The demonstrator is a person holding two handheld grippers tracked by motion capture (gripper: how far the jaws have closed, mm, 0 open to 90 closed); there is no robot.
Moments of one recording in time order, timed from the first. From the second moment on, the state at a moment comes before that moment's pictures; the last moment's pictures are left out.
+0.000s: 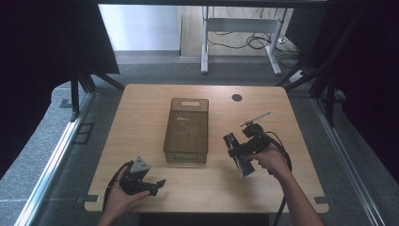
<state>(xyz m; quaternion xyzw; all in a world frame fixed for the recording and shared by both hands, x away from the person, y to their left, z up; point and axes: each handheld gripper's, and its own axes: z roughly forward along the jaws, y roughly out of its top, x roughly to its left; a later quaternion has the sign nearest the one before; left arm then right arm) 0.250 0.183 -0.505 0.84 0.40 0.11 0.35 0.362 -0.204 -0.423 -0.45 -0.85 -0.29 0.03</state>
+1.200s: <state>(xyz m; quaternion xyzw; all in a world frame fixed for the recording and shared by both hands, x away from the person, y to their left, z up) 0.251 0.184 -0.506 0.84 0.40 0.11 0.35 0.390 -0.159 -0.396 -0.43 -0.86 -0.29 0.04</state>
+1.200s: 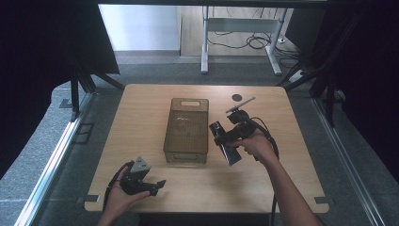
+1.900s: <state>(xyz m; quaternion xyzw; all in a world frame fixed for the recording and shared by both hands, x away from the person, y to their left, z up) 0.251 0.185 -0.507 0.84 0.40 0.11 0.35 0.415 -0.113 -0.392 -0.41 -0.87 -0.28 0.06</state>
